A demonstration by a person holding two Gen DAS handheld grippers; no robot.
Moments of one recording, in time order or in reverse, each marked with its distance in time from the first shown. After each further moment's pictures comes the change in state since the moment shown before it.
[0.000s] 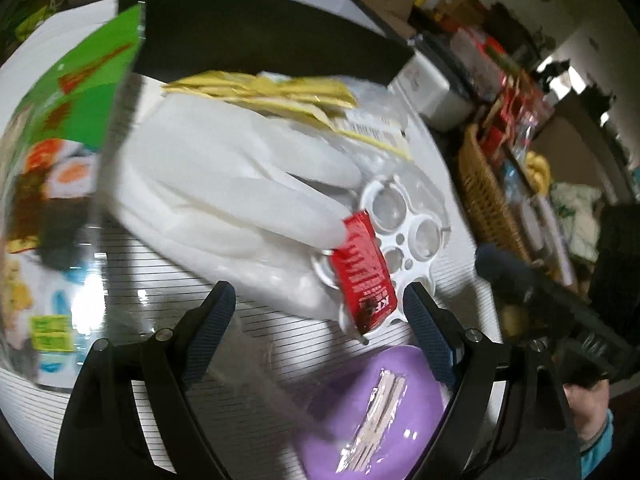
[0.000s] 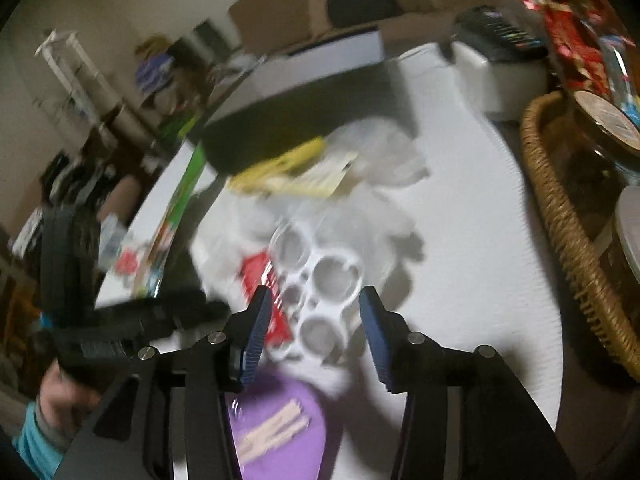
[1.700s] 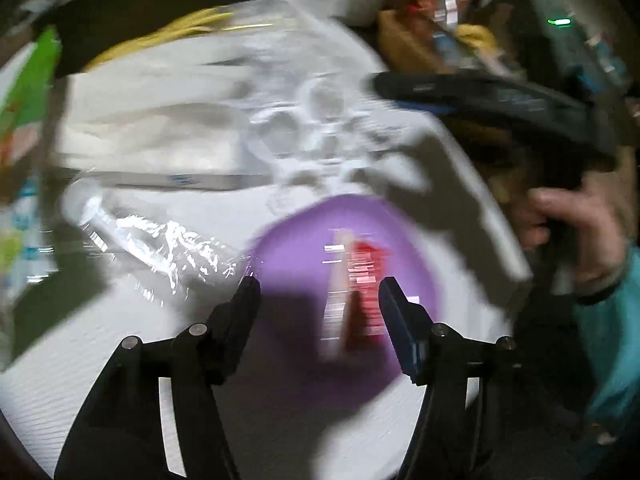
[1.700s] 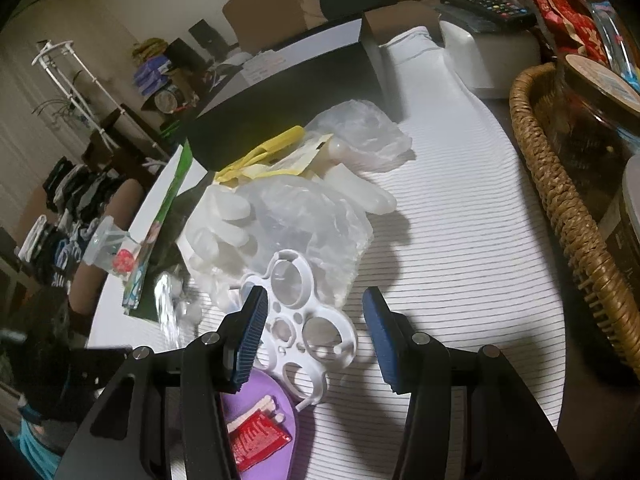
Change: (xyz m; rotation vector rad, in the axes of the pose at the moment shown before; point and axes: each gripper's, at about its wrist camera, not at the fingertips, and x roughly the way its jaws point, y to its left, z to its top) left arm -0.022 -0.016 -0.063 0.308 0.181 0.022; right arm -0.002 -0.032 -0.005 0.015 0.033 0.030
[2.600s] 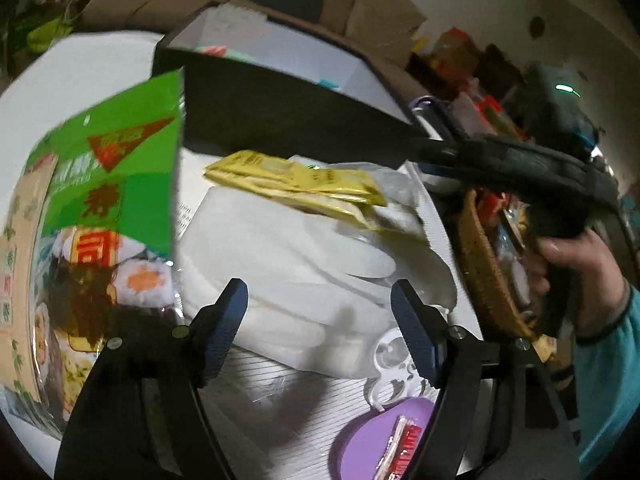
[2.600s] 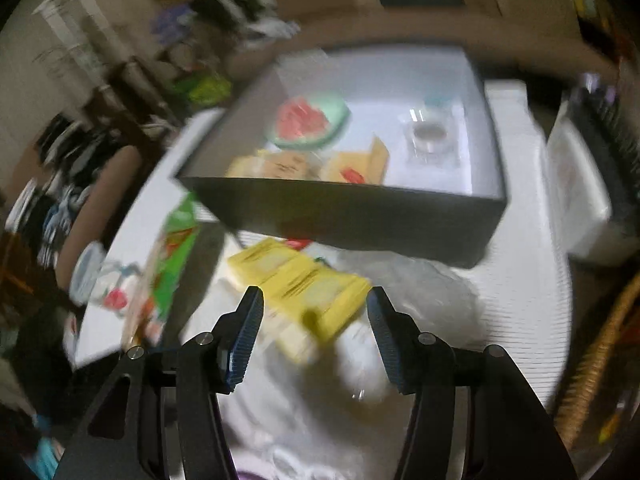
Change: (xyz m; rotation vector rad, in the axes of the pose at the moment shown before) left arm -0.035 0.108 0.075 -0.377 -0.359 -0.108; right arm 0.107 0.066 0.172 -0.145 0.189 -0.029
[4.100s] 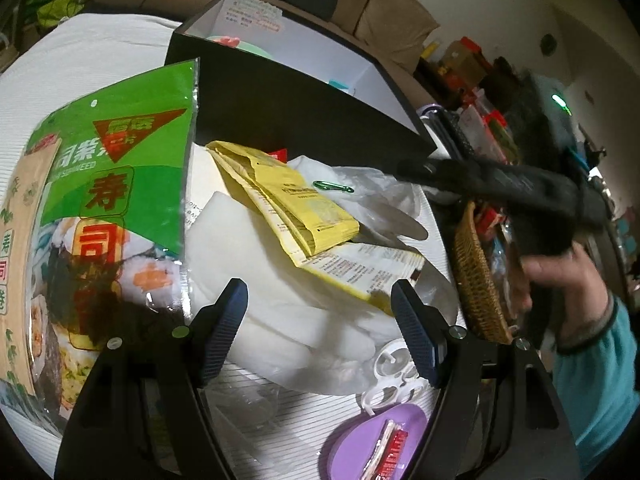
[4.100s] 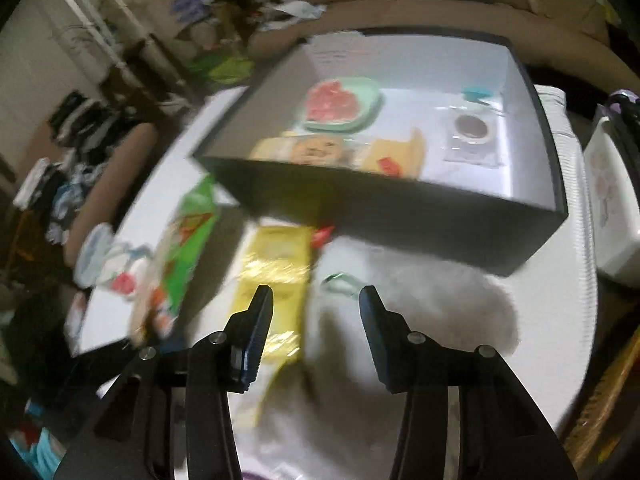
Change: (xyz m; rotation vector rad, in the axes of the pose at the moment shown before) left arm -0.002 0.006 0.004 -0.046 0.012 -0.006; right arm 0.018 0.022 -0.003 -0.096 0.039 0.013
